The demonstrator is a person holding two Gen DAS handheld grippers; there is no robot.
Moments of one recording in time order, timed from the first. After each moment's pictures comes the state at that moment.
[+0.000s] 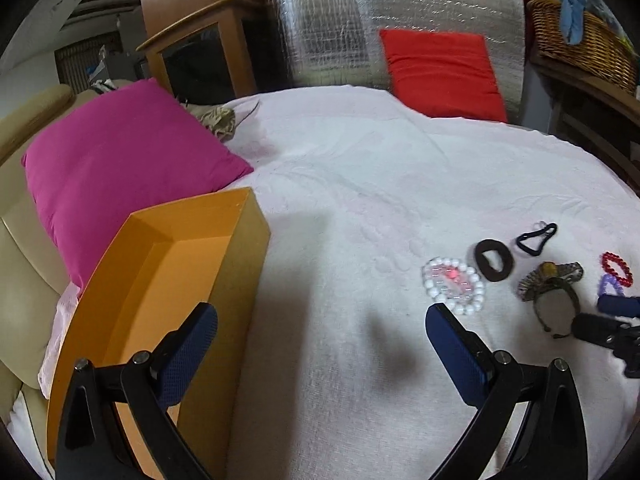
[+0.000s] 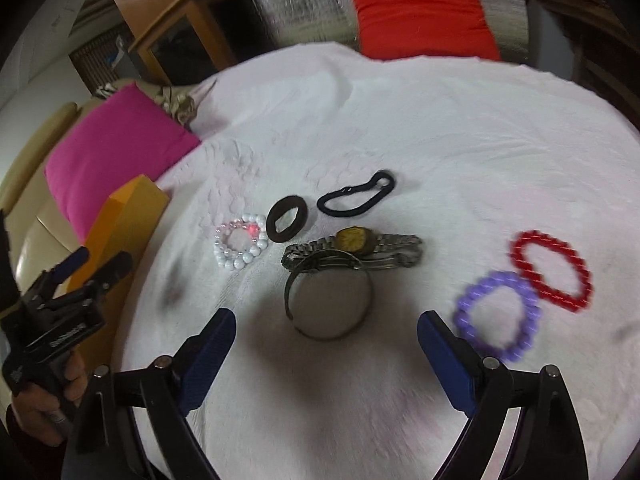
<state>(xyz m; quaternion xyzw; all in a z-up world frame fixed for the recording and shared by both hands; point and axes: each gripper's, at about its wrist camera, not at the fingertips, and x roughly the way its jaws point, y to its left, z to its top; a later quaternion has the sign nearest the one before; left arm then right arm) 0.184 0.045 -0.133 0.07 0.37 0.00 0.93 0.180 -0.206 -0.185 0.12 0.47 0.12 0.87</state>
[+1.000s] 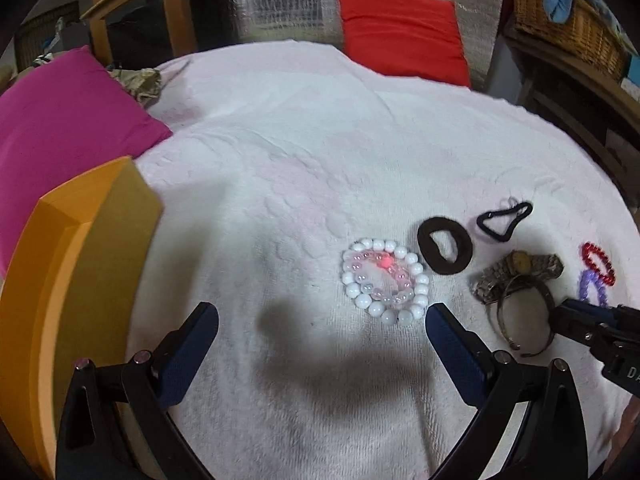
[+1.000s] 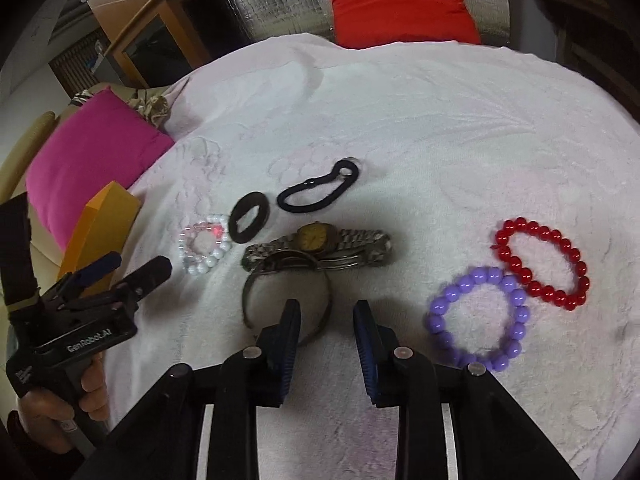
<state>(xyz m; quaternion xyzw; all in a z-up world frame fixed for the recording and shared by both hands) 0.227 -0.008 -0.174 0.05 0.44 -0.08 0.89 0.184 -0.232 -0.193 0.14 0.48 0.08 0.86</state>
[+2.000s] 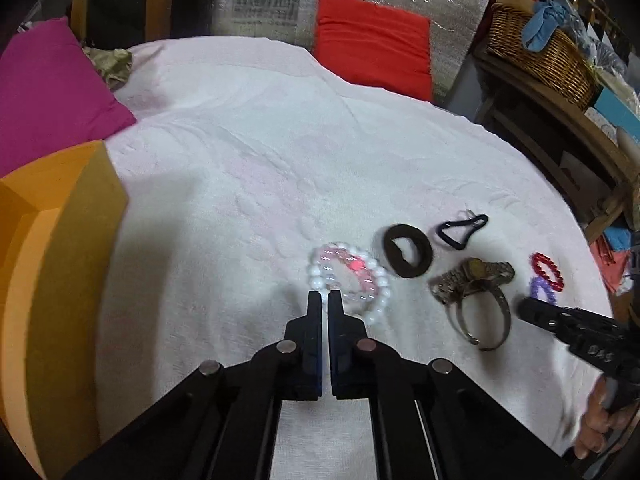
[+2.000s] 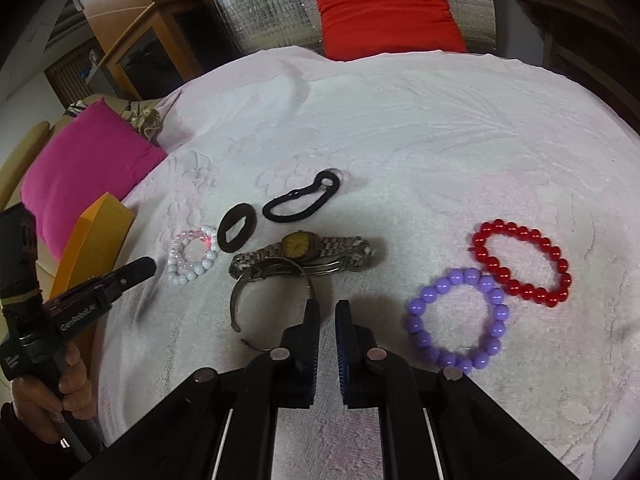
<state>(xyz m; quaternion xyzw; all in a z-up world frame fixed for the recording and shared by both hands) 0.228 0.016 -0.169 -0.02 0.43 -0.16 0.89 0.175 -0.240 -0.188 0.15 0.46 0.07 0.87</state>
